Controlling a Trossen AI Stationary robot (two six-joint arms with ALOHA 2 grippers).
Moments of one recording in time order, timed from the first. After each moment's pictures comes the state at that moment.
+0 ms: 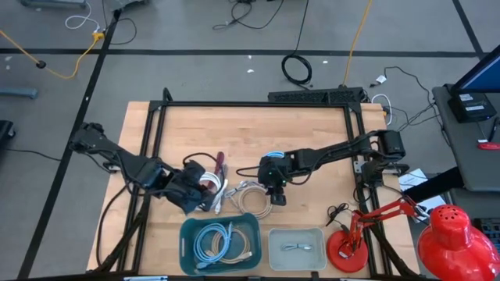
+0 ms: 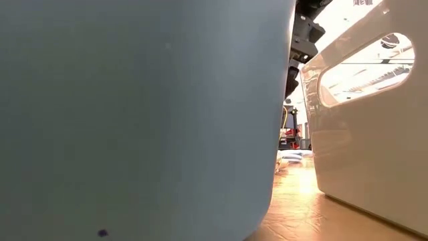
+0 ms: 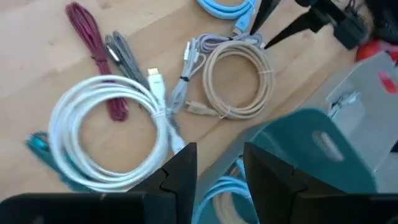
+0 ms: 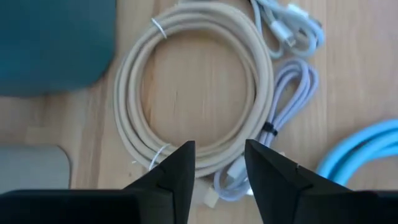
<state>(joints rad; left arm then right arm) -0.49 1.37 1.32 -1.06 -0.35 -1.39 0.05 1.77 1.13 -0.40 -0.24 0.12</state>
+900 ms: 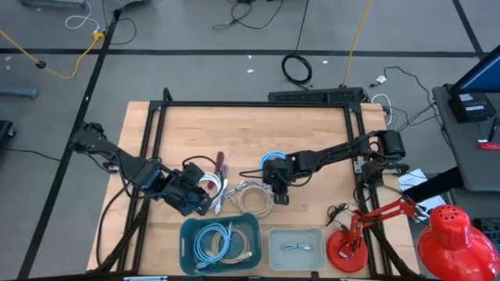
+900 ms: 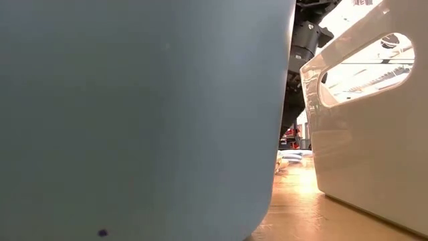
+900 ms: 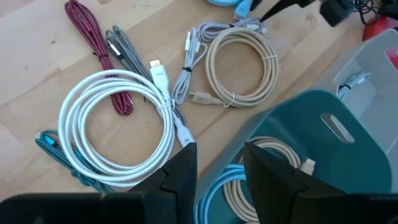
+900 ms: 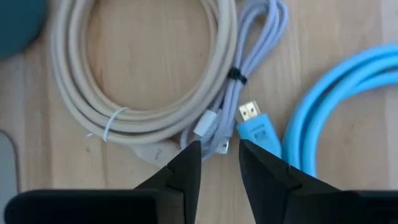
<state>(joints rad) -0.52 1.37 1.32 -1.08 -0.34 -1.37 0.05 1.77 1.07 -0.45 -0.13 0.17</state>
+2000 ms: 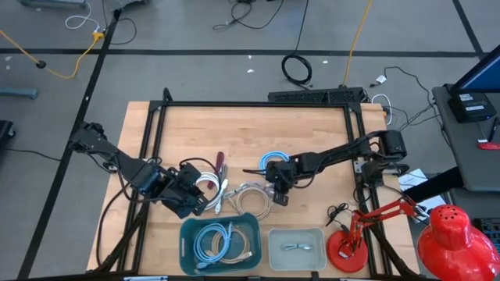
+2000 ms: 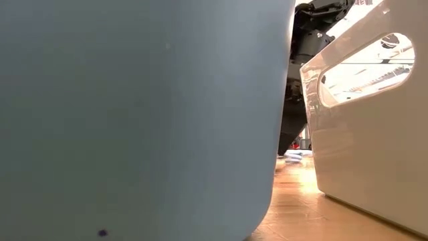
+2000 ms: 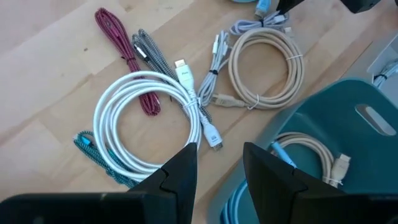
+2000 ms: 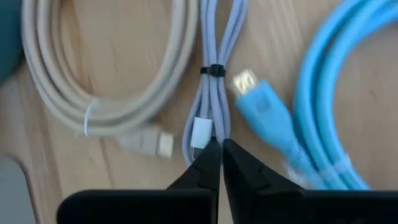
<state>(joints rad) -0.54 1.37 1.32 -1.18 -0.37 -1.36 0.06 1.75 0.99 -0.39 -0.16 0.37</state>
